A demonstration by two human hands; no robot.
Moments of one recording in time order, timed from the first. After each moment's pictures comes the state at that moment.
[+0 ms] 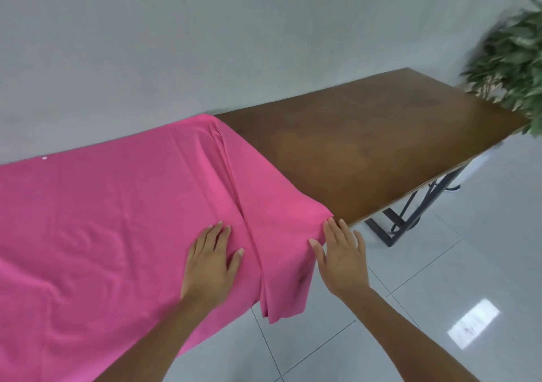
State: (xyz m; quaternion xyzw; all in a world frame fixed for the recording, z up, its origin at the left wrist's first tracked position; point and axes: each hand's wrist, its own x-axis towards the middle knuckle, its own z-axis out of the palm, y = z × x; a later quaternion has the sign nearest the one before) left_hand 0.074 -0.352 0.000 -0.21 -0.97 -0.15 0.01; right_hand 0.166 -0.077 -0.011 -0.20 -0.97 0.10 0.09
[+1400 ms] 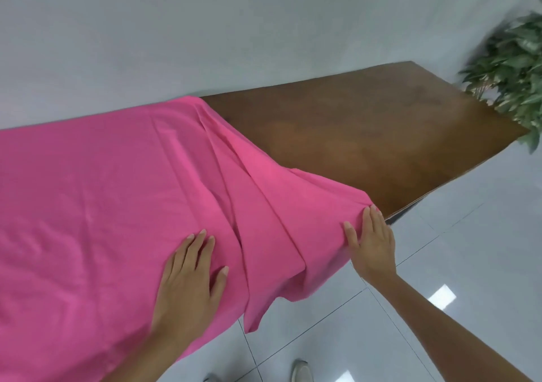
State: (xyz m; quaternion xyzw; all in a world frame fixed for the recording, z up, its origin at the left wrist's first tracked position) left_hand 0.074 -0.353 -0.005 -0.22 -0.96 -0.14 0.03; right_hand 0.126 0.023 -0.017 -0.30 -0.94 0.14 0.07
